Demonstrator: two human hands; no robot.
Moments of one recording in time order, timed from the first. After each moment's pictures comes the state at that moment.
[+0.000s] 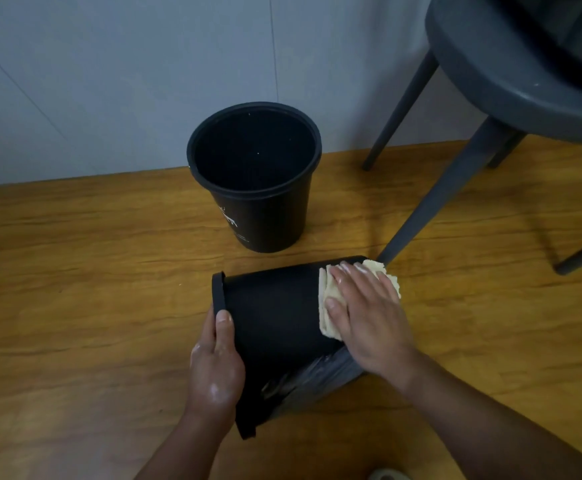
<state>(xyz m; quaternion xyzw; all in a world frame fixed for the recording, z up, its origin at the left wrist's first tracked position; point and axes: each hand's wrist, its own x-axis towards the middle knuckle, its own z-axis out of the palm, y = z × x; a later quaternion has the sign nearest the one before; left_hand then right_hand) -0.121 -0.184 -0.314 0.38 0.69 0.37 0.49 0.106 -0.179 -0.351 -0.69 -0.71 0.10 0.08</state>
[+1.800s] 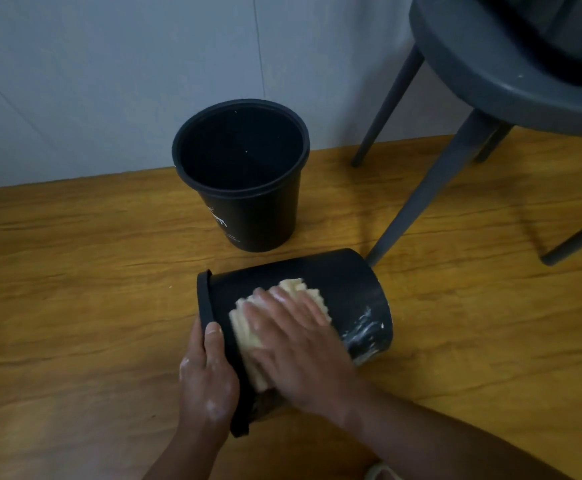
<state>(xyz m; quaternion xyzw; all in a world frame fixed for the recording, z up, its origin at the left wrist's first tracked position) -0.119 -0.194 -0.317 0.41 0.70 0.38 0.44 0.030 -0.198 -0.345 -0.56 -0.81 0.10 0.09</state>
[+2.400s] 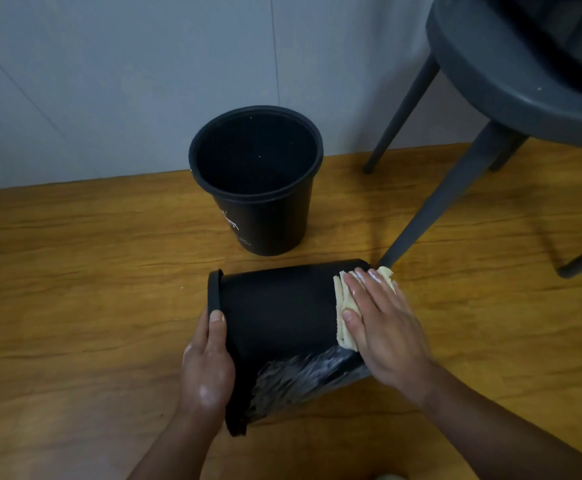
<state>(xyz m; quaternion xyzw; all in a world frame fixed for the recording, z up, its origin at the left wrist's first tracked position) -0.133 -0.176 -0.317 0.38 0.68 0.39 0.49 0.126 -0.192 -0.368 -0.68 -0.71 0.09 0.13</state>
